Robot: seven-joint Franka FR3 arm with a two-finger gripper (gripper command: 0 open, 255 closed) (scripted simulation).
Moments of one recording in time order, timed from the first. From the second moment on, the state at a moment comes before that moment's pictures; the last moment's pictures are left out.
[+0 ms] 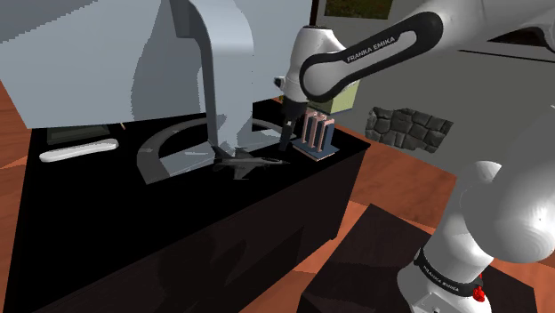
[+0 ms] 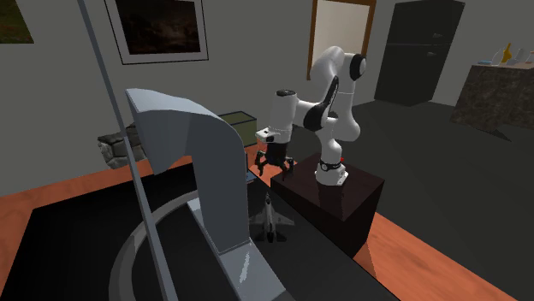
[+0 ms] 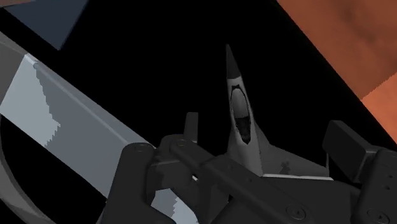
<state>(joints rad) 0.22 -0.18 -0.14 -2.32 -0.07 2.32 -0.42</state>
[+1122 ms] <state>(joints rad) 0.25 0.11 -0.12 -2.25 -0.01 2.56 -0.56</state>
